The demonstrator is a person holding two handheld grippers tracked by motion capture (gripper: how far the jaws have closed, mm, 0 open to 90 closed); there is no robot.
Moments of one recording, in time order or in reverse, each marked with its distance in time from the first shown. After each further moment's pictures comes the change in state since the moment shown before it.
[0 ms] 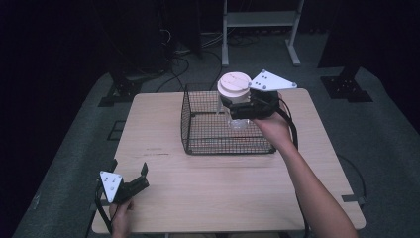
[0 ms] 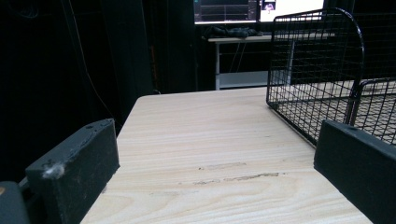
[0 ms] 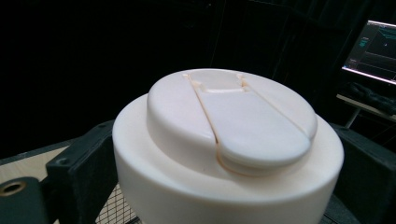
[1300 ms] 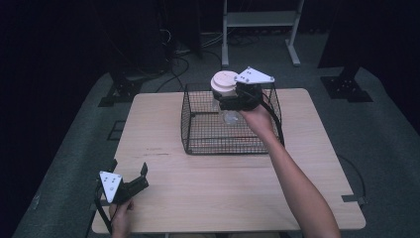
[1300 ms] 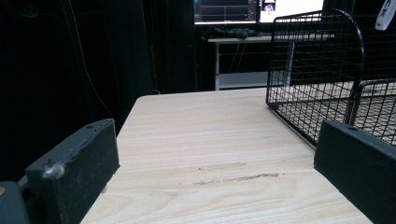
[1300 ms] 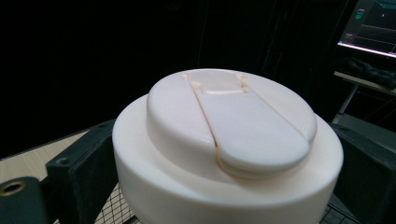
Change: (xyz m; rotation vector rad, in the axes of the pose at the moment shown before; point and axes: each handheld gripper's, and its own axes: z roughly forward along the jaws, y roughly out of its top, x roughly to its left) left arm 0.001 0.000 0.000 -0.003 -0.002 -0.005; right arm -0.014 -0.026 0.063 0.052 -0.044 0.068
